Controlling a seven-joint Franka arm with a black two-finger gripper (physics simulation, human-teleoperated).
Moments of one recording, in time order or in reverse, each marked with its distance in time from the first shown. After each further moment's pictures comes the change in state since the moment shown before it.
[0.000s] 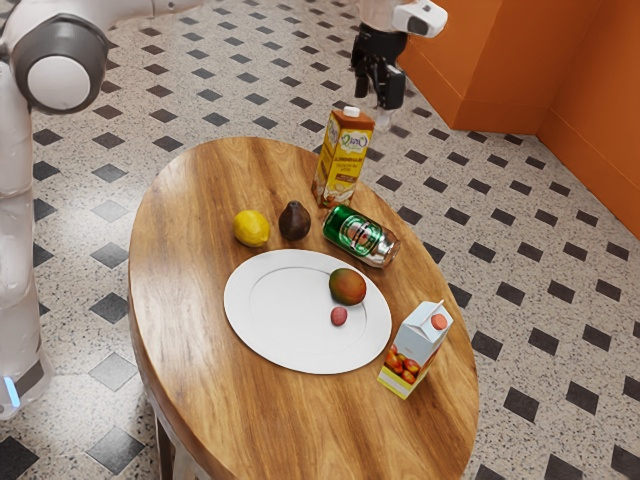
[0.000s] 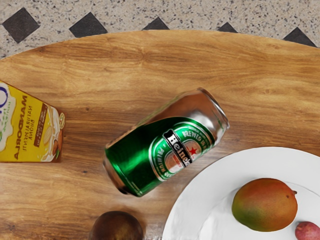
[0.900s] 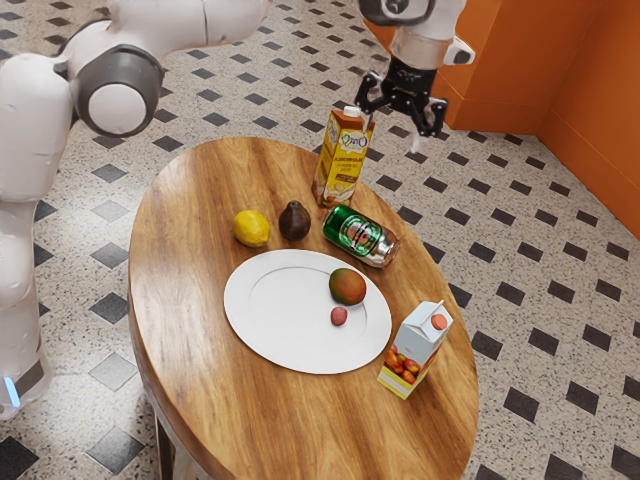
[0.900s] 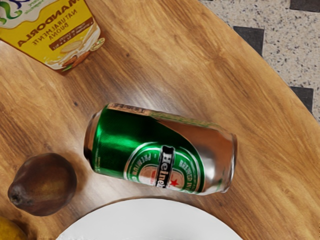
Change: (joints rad) arm 0.016 0.263 -0.080 0.231 0.030 -0.101 -0.919
